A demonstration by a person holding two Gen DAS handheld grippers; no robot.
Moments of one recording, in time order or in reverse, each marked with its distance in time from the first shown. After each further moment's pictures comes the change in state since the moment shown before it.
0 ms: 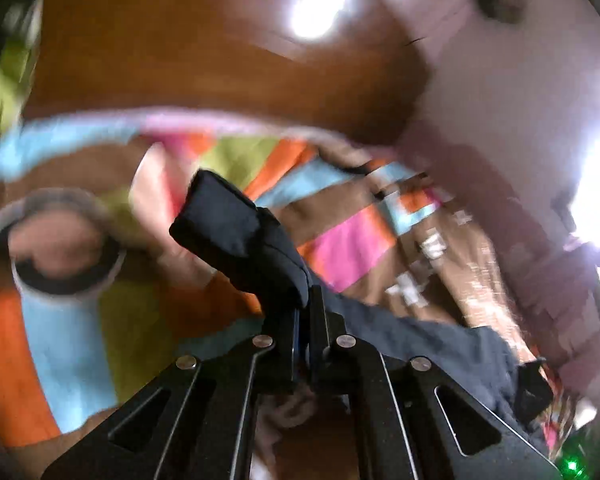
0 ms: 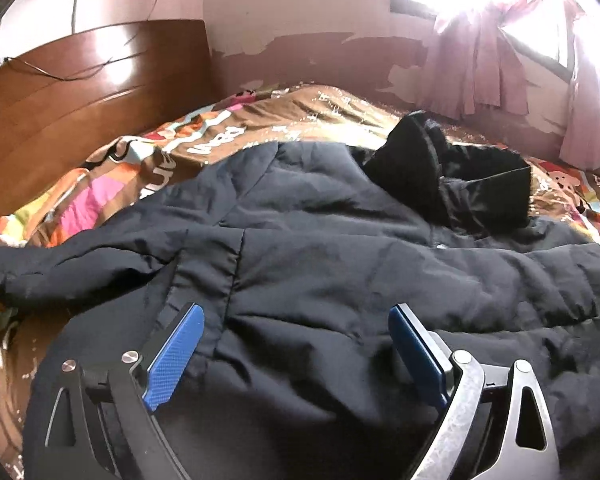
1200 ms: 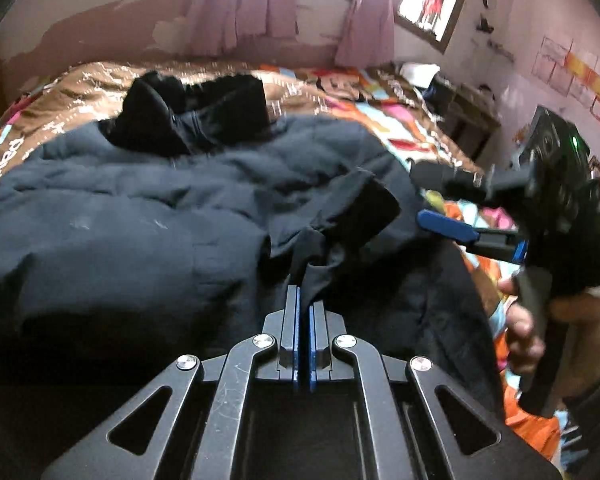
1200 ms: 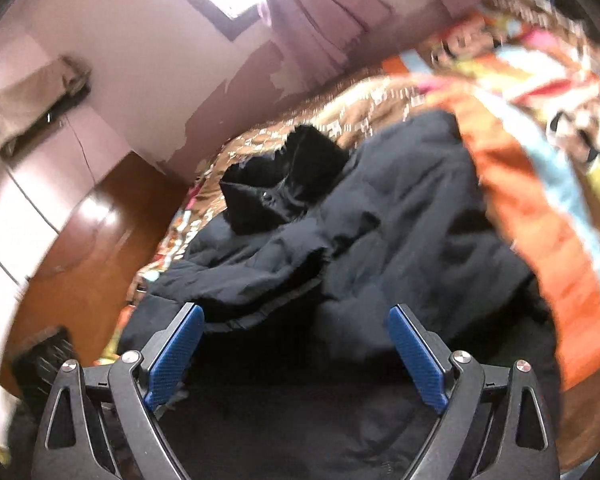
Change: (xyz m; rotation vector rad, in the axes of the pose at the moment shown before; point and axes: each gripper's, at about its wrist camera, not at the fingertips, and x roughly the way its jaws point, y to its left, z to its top) left arm -0.020 -0.385 -0.360 0.974 0.580 -0.671; right arm -0.113 -0.261 -0.068 0.683 -0.021 0.307
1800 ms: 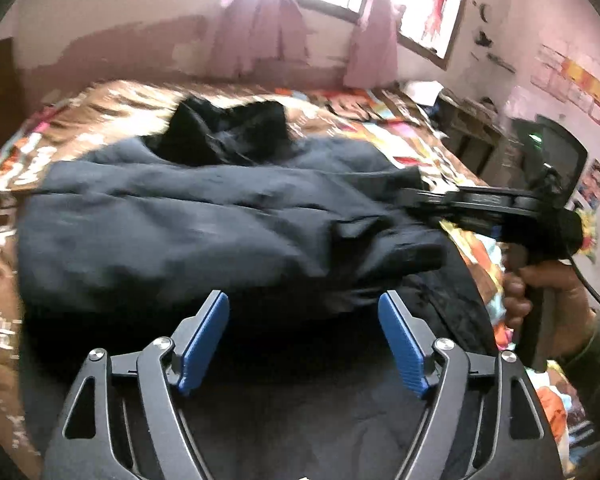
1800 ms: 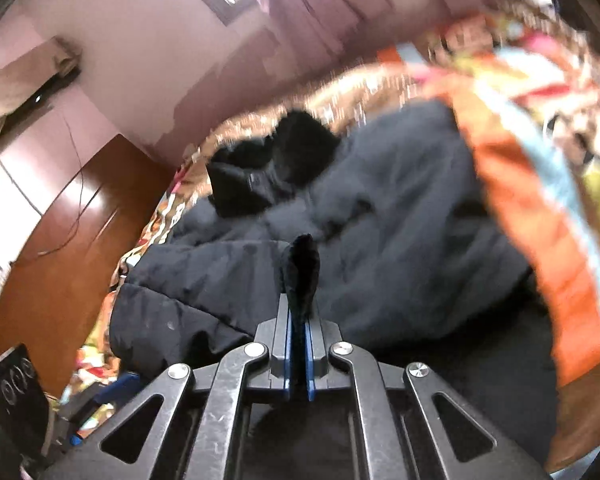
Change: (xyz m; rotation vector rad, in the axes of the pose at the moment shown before) left arm -0.082 0.035 -0.038 -0.016 -0.113 0.055; right arm -0.019 0.030 -0.001 -0.143 -0.035 -0.153
